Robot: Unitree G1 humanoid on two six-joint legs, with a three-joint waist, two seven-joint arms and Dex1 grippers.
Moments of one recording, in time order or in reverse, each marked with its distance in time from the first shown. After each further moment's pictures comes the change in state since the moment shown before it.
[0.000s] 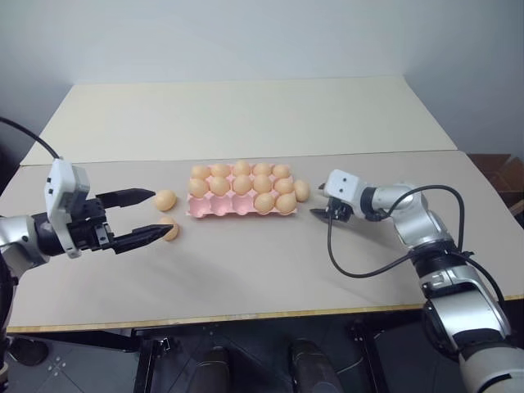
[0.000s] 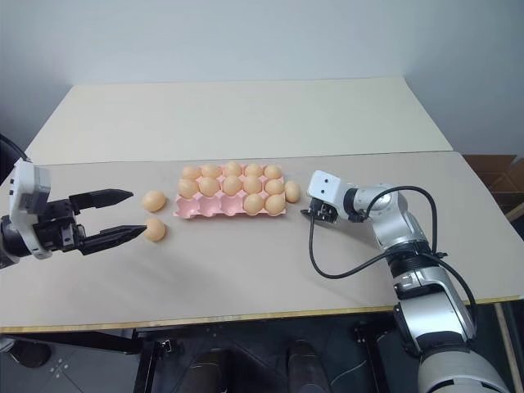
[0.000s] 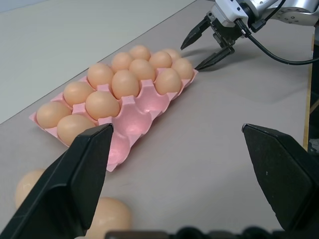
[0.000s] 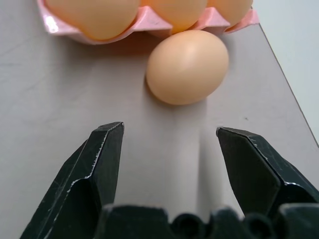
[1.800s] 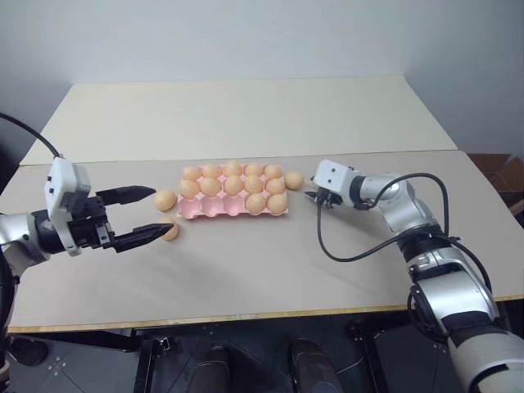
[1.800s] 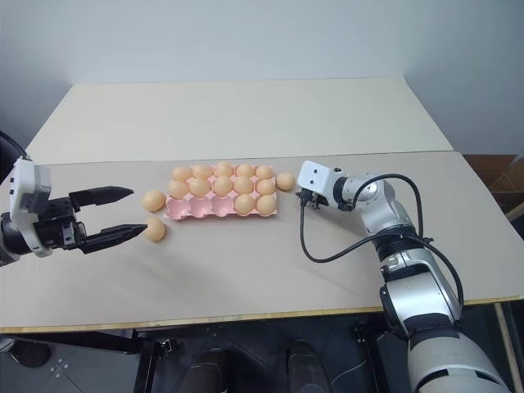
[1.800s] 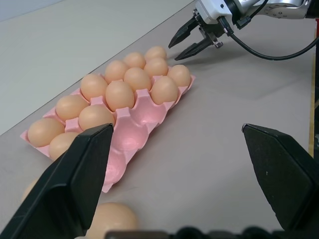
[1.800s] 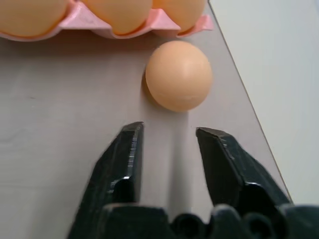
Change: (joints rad) left arm -0.009 0.000 -0.009 0.005 0.018 -0.037 -0.007; right arm -0.107 0.041 0.027 0.141 -0.074 -0.101 -0.072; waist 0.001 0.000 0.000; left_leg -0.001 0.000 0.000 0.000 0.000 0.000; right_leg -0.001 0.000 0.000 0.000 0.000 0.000
